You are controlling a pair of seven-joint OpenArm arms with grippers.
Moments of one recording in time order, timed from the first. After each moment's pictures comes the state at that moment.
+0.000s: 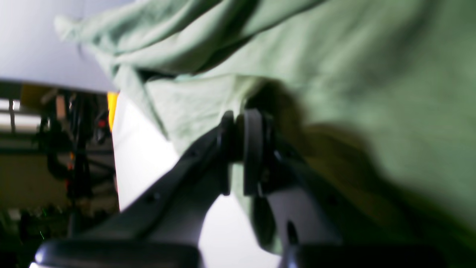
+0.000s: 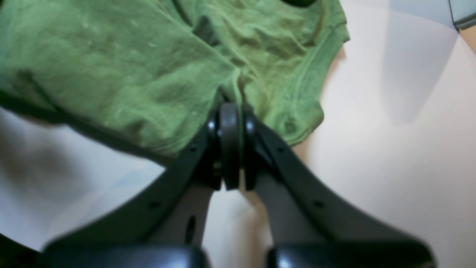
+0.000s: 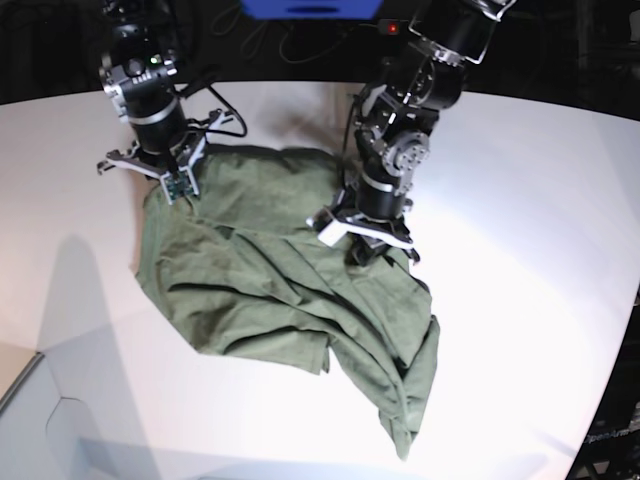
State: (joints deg) left arm 0.6 -1.3 21.3 77.3 50.9 -0.8 17.0; right arm -25.3 8.4 -3.8 116.1 -11.9 9.2 -38.0
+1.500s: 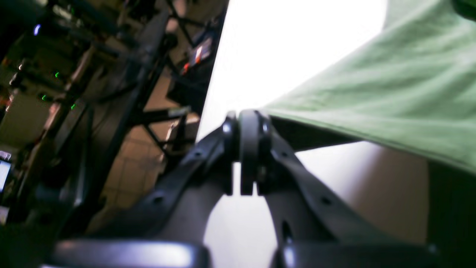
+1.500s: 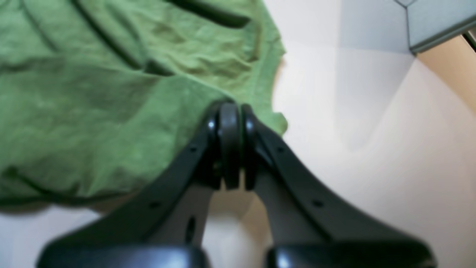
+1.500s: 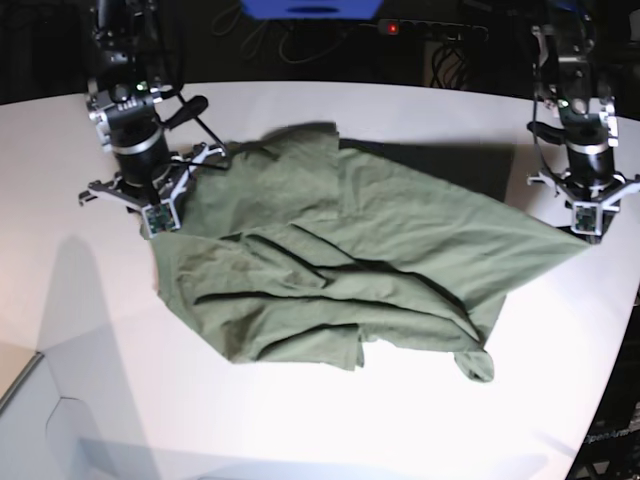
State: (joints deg) left arm 20.4 -16.0 -19.7 104.0 16.4 -1.3 16.8; right arm -19.4 9.6 -0.7 116.1 -11.6 9.2 -38.4
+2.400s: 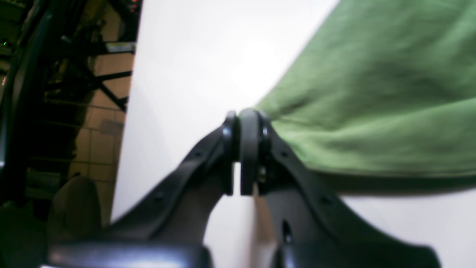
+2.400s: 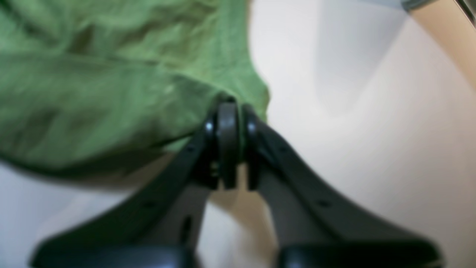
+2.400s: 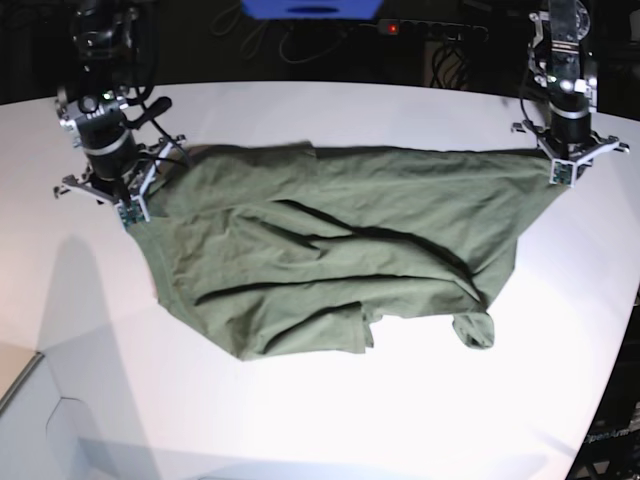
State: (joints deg) left arm 22.8 -17.3 -15.0 86.7 14.4 -0.9 10.1; right arm -18.8 7.6 11.1 111.9 -11.9 24.1 -40.9
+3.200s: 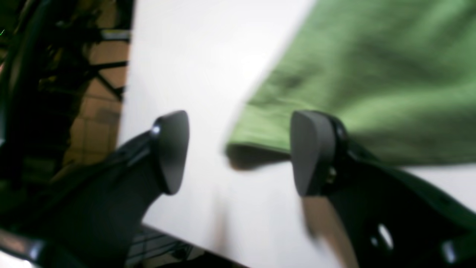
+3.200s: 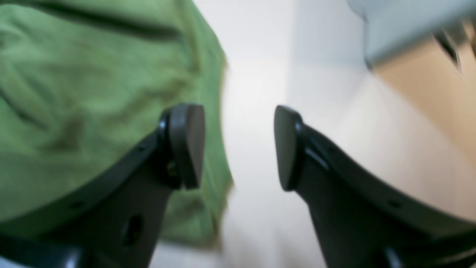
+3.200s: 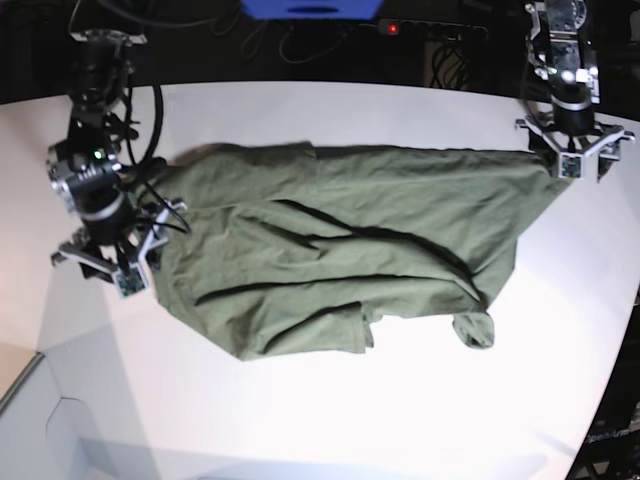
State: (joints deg) left arm 24.7 -13.8 -20.4 91.4 14.4 -1.0 10.8; right arm -3.7 6.5 10.7 108.3 -12.3 27.9 -42.7
